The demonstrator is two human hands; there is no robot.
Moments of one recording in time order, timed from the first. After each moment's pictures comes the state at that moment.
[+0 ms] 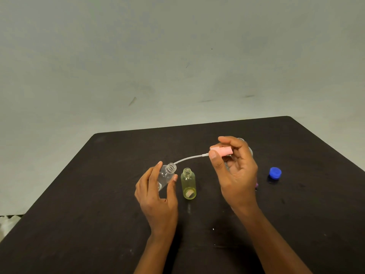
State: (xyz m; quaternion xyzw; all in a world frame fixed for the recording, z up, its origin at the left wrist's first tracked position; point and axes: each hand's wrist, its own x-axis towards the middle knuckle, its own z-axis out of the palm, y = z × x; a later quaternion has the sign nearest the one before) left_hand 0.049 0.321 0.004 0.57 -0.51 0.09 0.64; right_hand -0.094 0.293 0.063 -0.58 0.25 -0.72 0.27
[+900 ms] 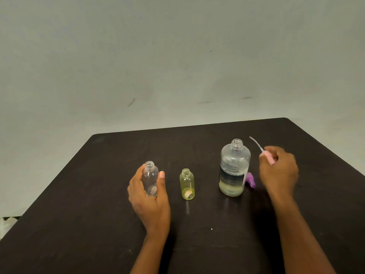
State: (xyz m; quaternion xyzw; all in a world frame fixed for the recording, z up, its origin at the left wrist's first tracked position) left_hand 0.053 0.324 0.015 0.60 -0.39 0.00 0.70; right_hand -0.186 0.249 0.040 -0.47 0.69 -0.54 0.09
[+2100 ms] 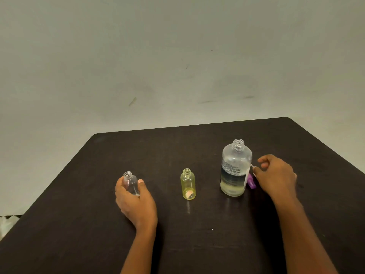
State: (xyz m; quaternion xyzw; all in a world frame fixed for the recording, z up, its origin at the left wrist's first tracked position) left_hand 0.088 0.309 -0.003 0.69 -0.24 -0.08 0.67; right_hand -0.191 0.245 0.038 -0.55 0.77 -0.32 0.11
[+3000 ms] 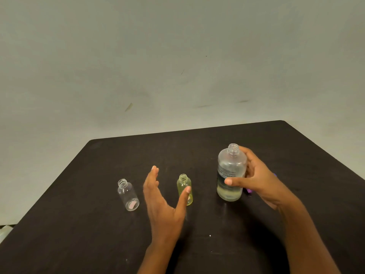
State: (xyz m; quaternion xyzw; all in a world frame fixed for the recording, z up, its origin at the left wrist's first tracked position) left_hand 0.039 0.323 0.007 0.54 -0.55 -0.05 0.63; right_hand -0.180 0.266 0.058 -0.62 0.38 -0.45 0.53
